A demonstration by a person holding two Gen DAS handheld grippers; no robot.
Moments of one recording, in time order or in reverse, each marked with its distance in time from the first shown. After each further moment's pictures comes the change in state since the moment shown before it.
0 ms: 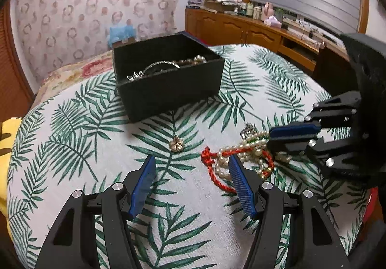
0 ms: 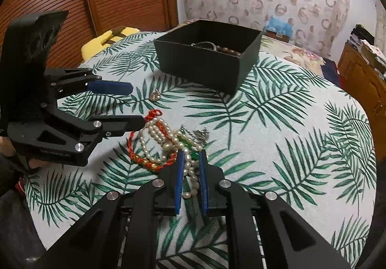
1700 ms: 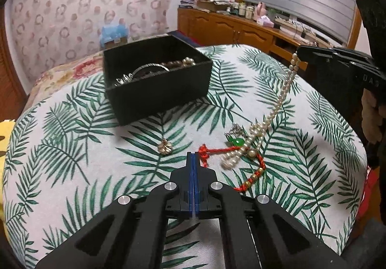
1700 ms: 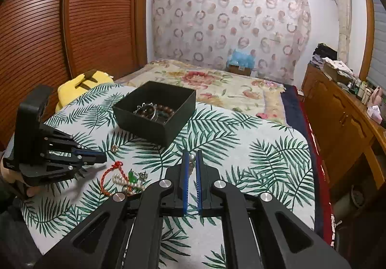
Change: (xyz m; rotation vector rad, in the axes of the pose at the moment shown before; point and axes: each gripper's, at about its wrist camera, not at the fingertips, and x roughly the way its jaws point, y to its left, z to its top) left arm -0.005 -0.001 0.007 0.003 -0.009 -0.053; right arm -0.087 -0.053 0.023 0.058 -0.235 -0.181
